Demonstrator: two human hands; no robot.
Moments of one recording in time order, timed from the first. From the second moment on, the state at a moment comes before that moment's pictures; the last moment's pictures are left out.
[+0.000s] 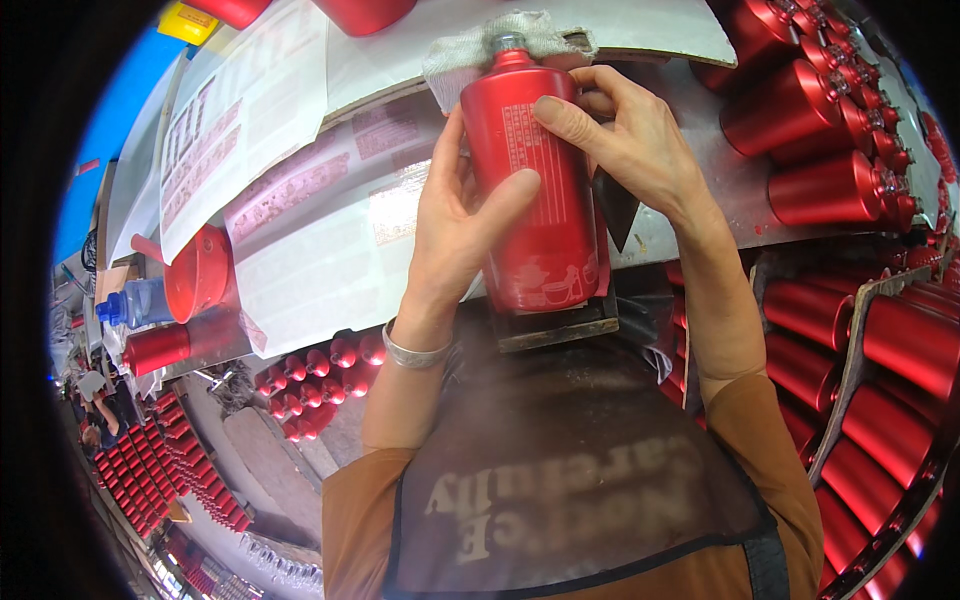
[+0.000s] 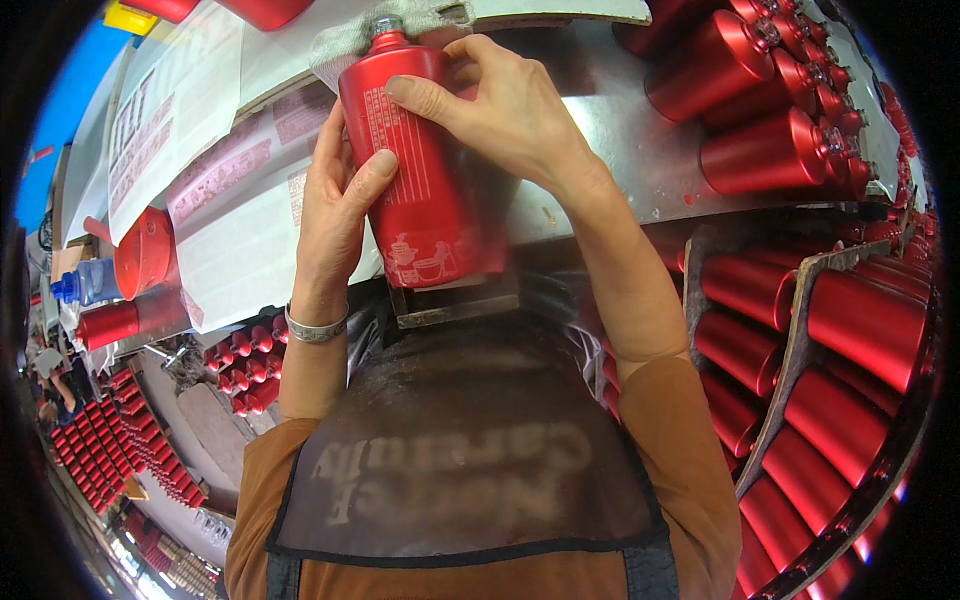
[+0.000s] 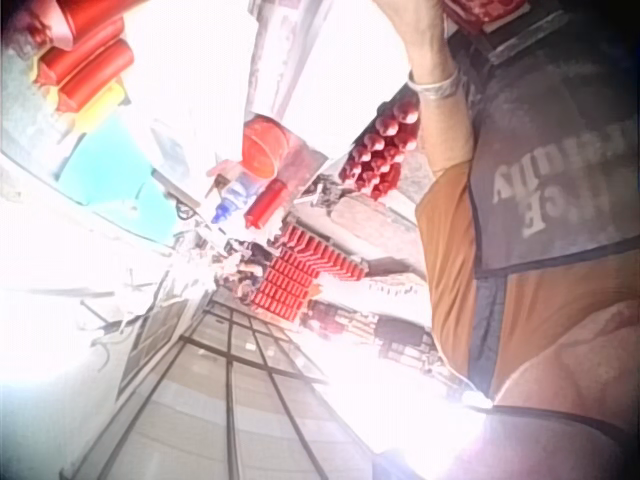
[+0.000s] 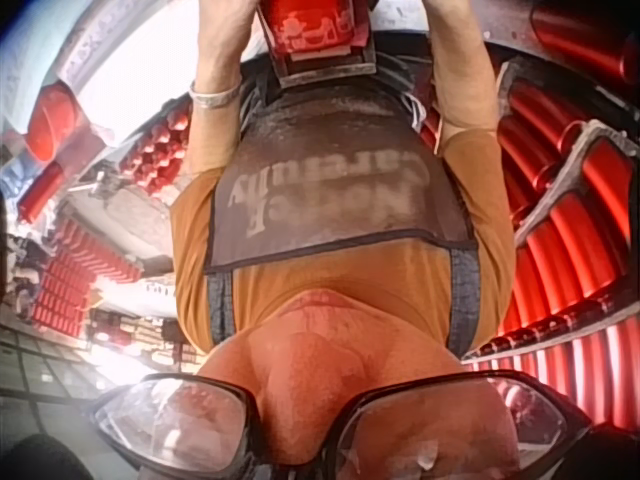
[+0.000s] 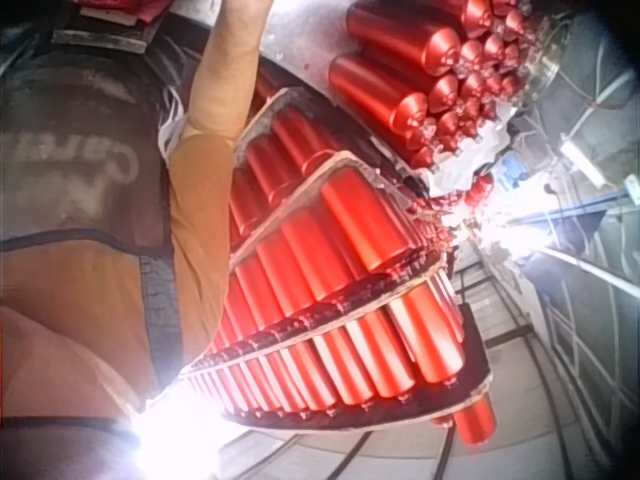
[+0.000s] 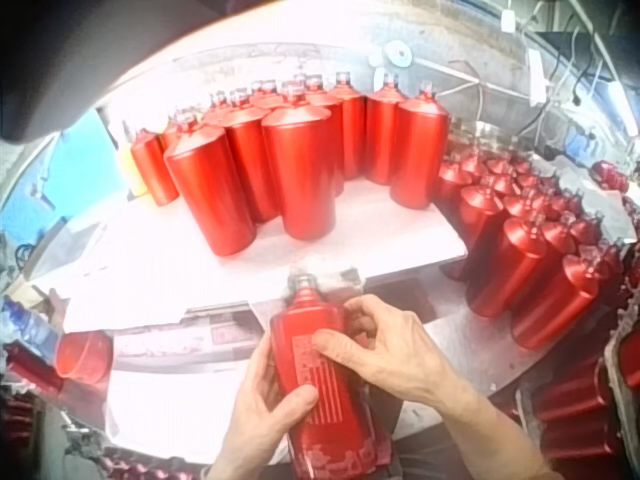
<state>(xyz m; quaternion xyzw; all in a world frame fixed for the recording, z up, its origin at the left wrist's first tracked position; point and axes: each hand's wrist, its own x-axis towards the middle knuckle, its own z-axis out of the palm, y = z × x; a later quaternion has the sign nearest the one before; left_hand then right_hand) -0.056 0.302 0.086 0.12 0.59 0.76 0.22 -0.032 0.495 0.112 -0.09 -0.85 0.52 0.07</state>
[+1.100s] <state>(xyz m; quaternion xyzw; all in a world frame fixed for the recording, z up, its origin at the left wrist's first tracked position) -0.054 0.307 0.089 0.12 0.60 0.76 0.21 -0.038 0.501 0.105 -0.10 -0.84 0.54 0.06</state>
